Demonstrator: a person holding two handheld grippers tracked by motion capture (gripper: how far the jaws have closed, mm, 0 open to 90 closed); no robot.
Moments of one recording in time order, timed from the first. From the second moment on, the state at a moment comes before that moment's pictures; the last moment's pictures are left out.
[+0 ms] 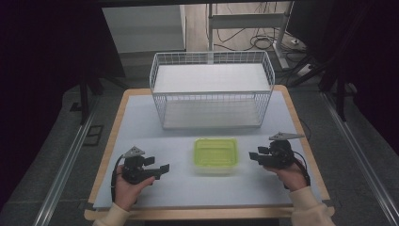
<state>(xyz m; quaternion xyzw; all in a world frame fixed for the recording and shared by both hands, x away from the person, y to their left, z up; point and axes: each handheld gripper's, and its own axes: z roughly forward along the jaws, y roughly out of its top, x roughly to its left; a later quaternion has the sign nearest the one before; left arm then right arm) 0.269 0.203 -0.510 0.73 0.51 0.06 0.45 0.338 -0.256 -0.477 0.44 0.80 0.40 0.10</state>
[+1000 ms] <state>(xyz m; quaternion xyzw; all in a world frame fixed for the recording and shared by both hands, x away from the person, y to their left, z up) 0.333 0.156 -0.490 0.73 0.51 -0.04 0.45 0.360 -0.247 -0.472 0.47 0.77 0.44 0.03</state>
